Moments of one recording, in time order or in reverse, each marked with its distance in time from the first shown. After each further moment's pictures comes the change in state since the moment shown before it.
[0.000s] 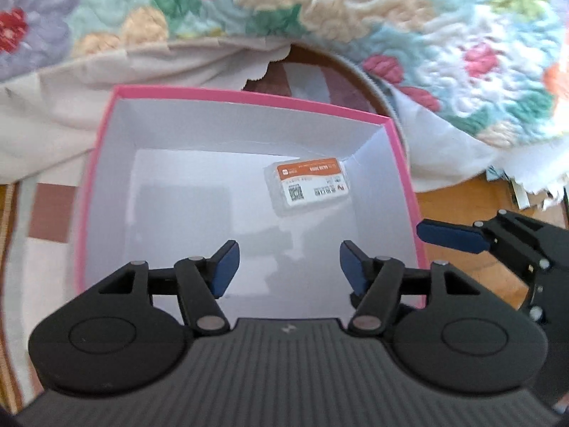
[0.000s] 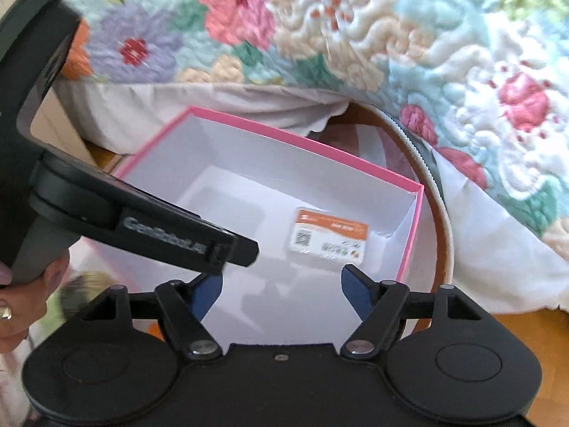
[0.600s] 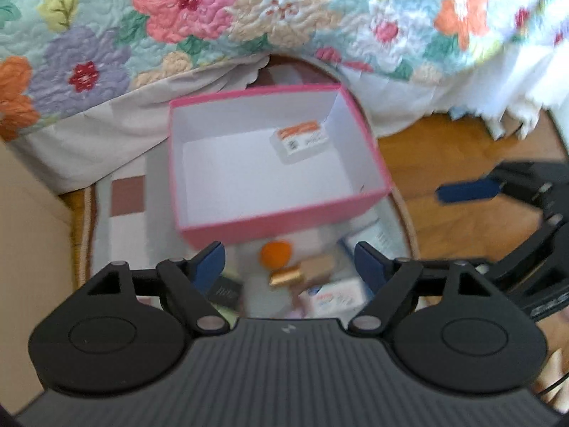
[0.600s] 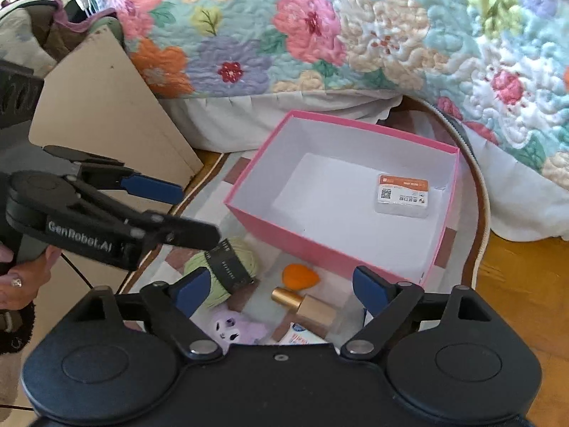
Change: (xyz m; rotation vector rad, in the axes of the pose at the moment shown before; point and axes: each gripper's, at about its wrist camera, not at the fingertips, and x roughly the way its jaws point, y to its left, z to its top) left arm -0.146 -0.017 -0.080 0.223 0.006 0.077; right arm -0.137 0.043 -0.043 0.068 -0.001 0.183
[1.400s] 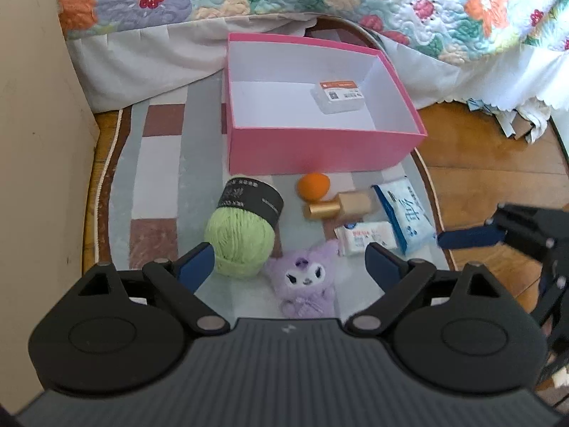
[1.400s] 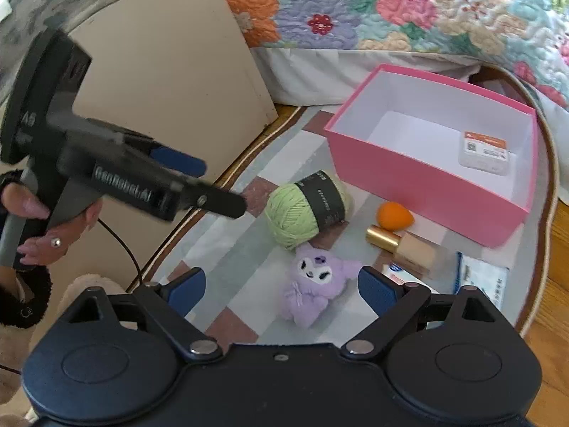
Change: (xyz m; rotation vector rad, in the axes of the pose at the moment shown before) left arm 0.002 0.062 -0.105 -0.122 -0.023 -0.028; right arm 0.032 0.078 -0.083 -0.088 0.019 0.144
